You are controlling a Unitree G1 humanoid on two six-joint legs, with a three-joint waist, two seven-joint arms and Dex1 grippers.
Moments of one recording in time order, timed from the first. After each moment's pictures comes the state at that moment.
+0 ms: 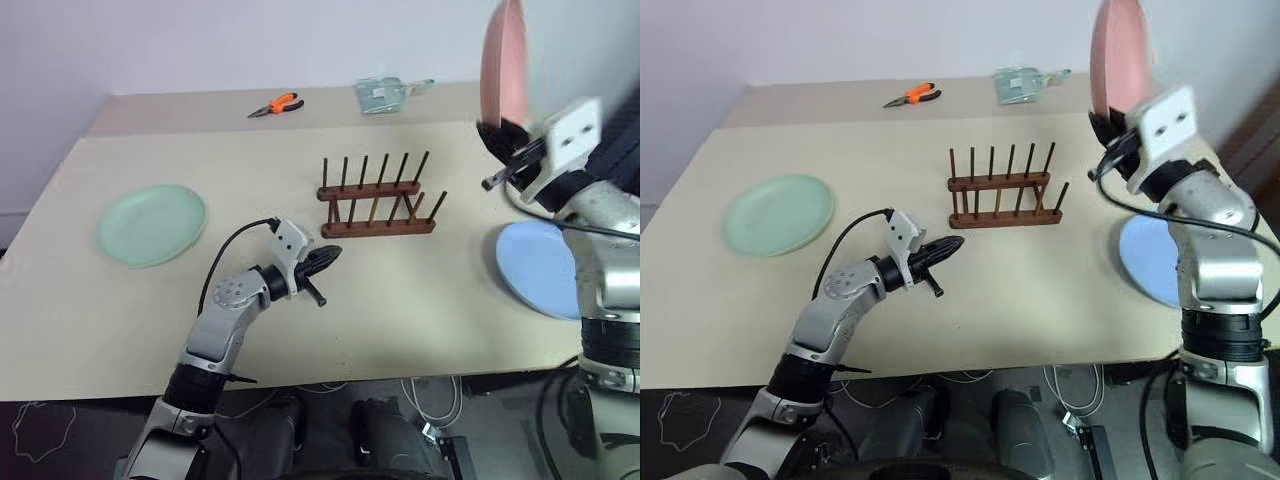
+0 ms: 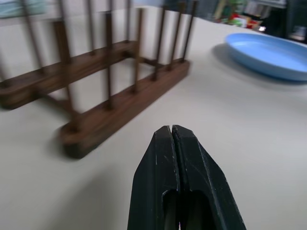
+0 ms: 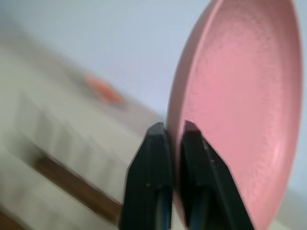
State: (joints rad) left arm -0.33 0.23 -0.17 -0.05 -0.23 0.34 -0.65; right arm -0.54 -0.64 -0.27 -0.21 0.51 0.42 0.58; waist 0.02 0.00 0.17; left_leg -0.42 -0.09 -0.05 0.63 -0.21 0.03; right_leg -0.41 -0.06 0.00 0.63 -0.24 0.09
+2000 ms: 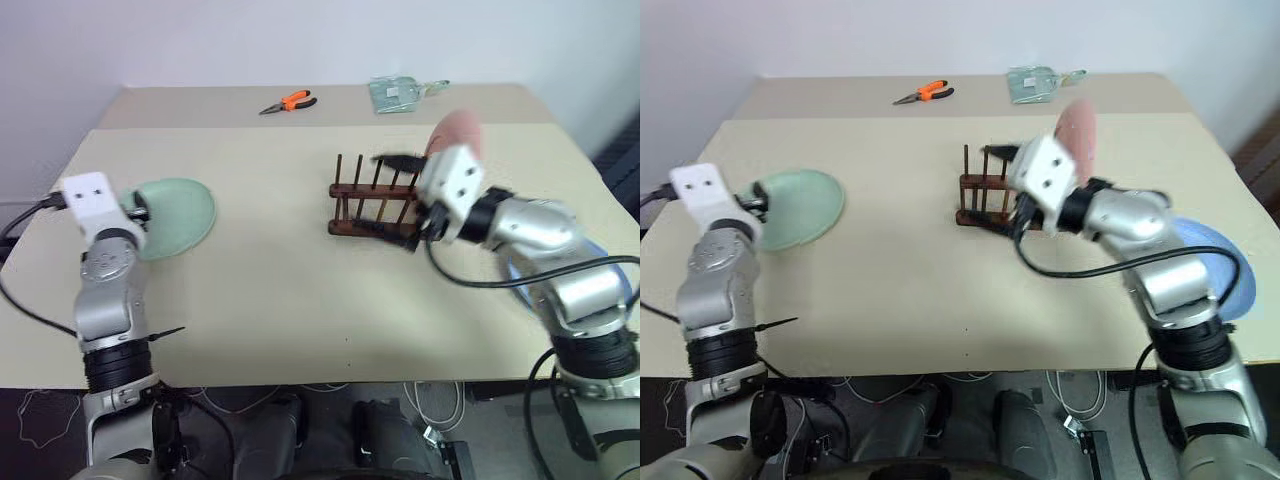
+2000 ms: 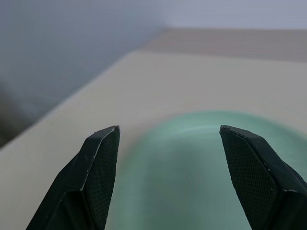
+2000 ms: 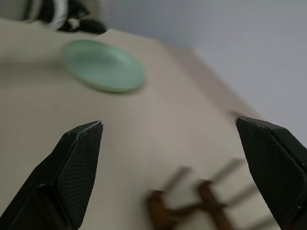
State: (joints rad) left arm -0.44 0.33 0.51 -0.06 -0.12 0.66 0.21; right arm -0.54 -0.64 0.16 -0.37 0.37 0.42 0.77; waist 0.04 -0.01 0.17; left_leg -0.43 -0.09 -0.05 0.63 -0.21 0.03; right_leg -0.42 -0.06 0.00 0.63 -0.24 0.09
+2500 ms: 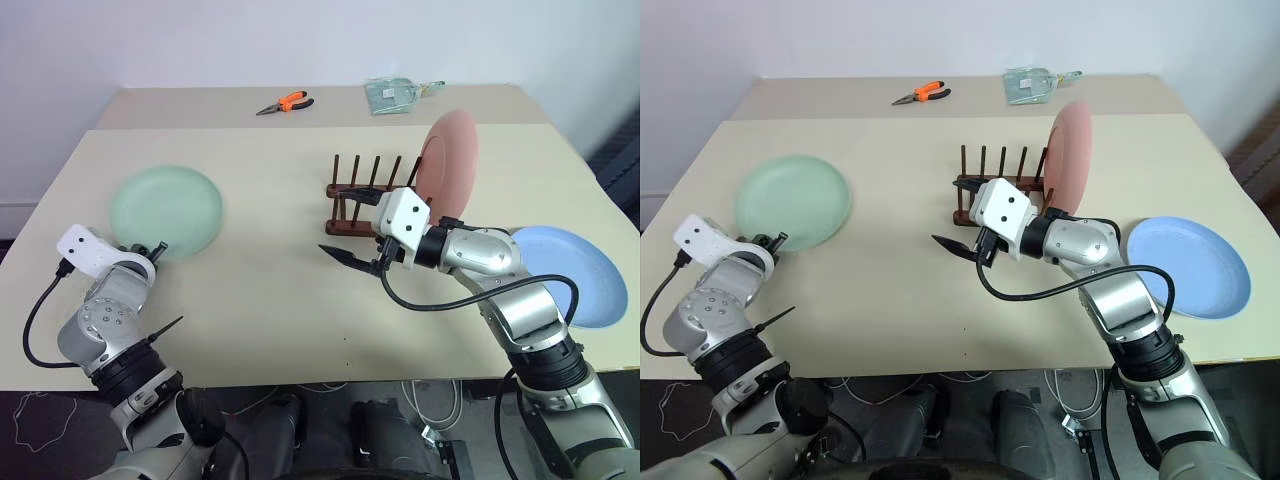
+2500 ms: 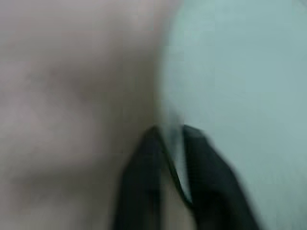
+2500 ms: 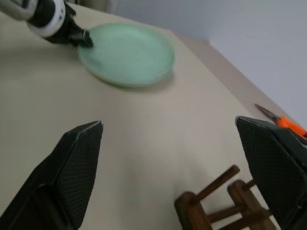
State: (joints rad) left arm -0.54 0.10 0.86 -0.11 -0.52 0.97 0.33; right arm -0.48 -0.54 0.23 -0.32 0.20 0.32 0.73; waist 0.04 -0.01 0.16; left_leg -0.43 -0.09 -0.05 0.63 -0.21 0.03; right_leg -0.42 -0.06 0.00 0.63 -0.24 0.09
